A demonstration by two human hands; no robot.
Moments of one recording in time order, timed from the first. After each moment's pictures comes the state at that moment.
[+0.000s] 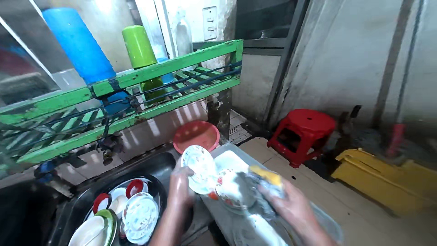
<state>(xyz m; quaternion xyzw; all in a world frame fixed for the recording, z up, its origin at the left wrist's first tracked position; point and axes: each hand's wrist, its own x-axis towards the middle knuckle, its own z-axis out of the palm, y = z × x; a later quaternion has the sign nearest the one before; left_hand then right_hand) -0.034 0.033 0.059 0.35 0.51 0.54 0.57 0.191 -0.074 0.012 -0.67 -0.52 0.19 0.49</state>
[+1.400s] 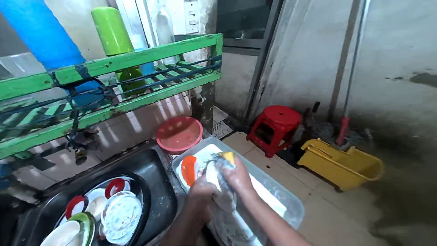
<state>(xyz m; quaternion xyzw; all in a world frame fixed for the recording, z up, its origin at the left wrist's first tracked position) 0.021 -0.012 0.026 0.34 0.44 0.33 0.76 0.162 -0.016 0.019 -0.73 -0.42 0.35 0.40</state>
